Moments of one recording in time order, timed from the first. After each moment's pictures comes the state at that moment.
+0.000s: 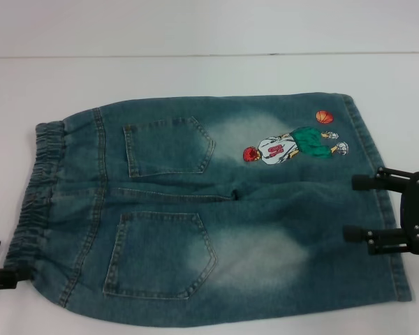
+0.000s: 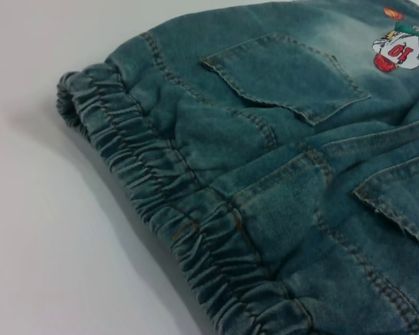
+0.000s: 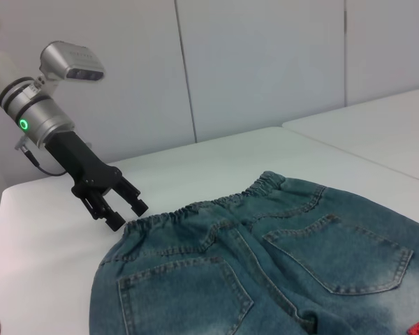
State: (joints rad) left arm -0.29 -2.12 0.46 1.10 2.49 1.62 -1.63; right arm 0.41 2.09 -0.48 -0.85 -2.19 -1.83 1.22
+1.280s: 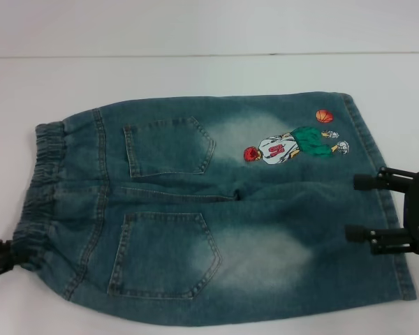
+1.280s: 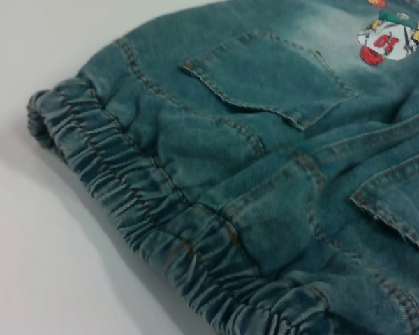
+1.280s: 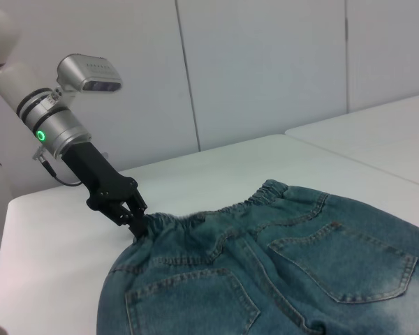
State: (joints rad) left arm -0.32 -2.12 0.50 1.08 2.51 1.60 -1.64; right arm 0.41 2.09 -0.46 -0.85 -2.18 -1.85 1.23
